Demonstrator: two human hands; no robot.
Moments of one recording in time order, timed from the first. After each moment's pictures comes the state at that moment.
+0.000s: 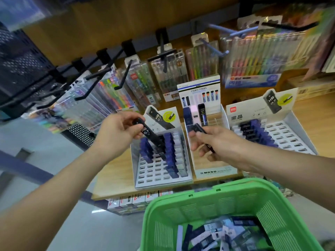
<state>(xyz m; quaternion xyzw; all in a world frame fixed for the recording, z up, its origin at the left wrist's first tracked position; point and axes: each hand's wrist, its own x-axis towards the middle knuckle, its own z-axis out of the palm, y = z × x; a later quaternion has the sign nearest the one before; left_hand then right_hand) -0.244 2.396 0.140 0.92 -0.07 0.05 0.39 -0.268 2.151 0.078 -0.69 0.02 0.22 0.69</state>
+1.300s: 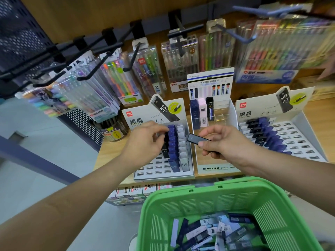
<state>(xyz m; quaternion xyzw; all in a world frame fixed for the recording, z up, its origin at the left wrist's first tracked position) -0.242 2.389 0.062 0.95 -0.19 0.11 0.23 -0.267 2.157 0.053 -0.68 0.05 0.18 0.71</state>
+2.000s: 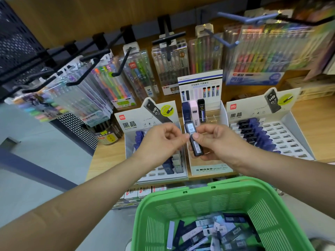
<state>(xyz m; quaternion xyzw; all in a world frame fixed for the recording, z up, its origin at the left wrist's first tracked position) -0.261 2.328 0.087 0.87 -0.06 -0.09 0.49 -0.272 2.153 0.061 -0.68 0.02 0.17 0.71</state>
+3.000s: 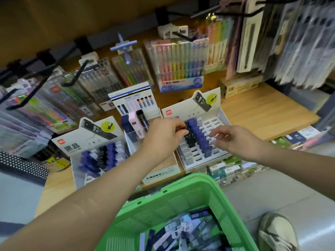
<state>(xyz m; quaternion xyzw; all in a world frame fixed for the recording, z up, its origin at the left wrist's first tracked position) -0.241 2.173 0.071 0.93 -0.27 0.05 0.23 -0.301 1.967 0.021 -0.88 0.06 0.07 0.47</state>
